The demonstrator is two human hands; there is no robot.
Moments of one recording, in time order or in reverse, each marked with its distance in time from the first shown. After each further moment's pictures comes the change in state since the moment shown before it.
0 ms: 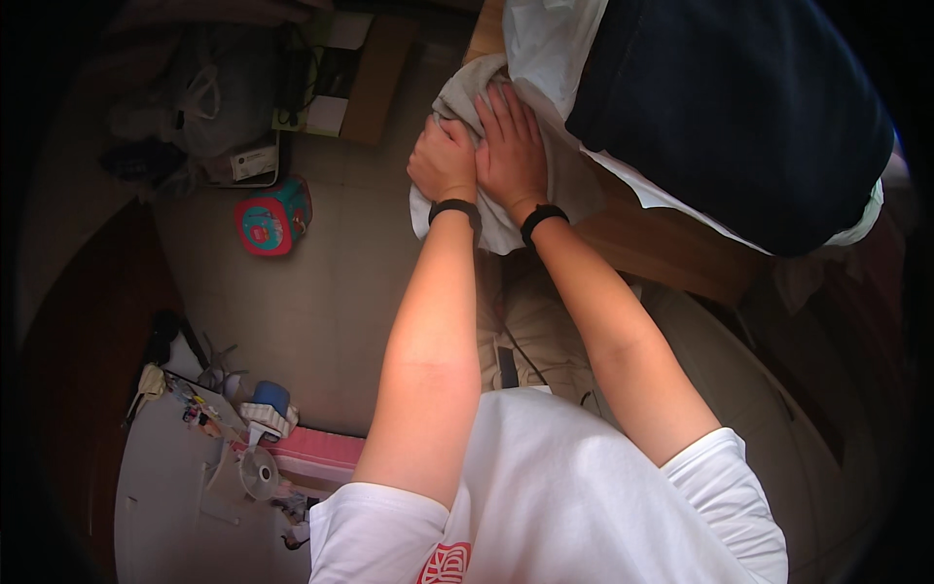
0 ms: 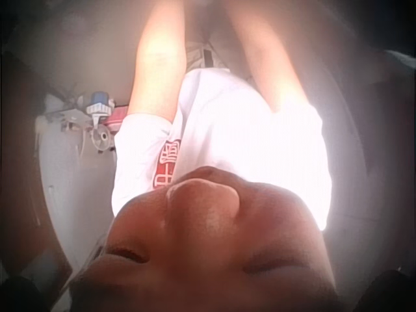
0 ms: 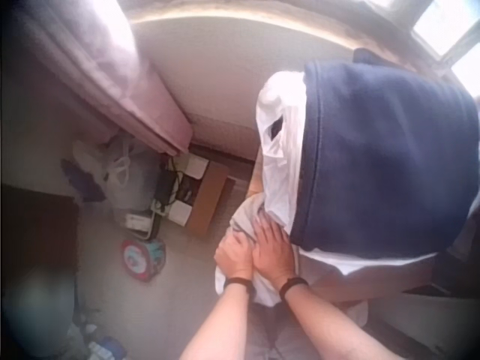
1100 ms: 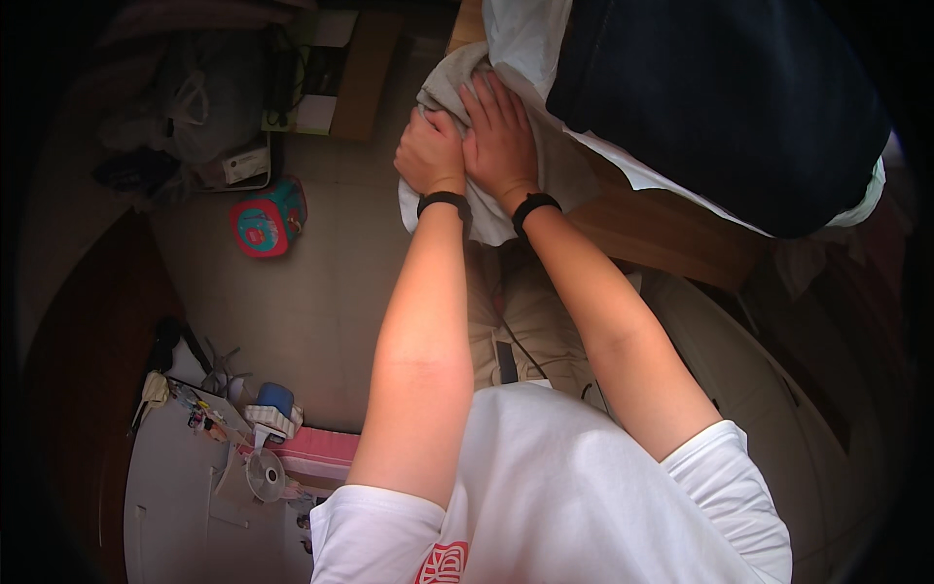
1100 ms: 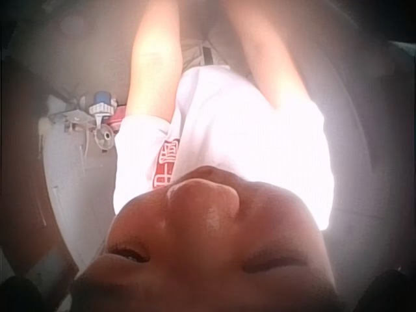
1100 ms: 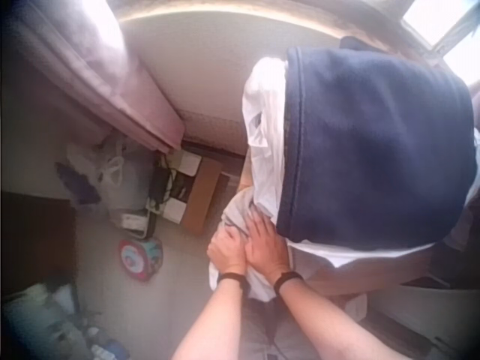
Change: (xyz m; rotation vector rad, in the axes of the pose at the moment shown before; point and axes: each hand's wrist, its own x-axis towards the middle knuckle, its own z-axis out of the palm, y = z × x) left_hand 0.001 0.000 0.000 -0.030 -0.021 -0.030; right_hand -0.002 0.001 0.002 -0.163 0.063 -0.019
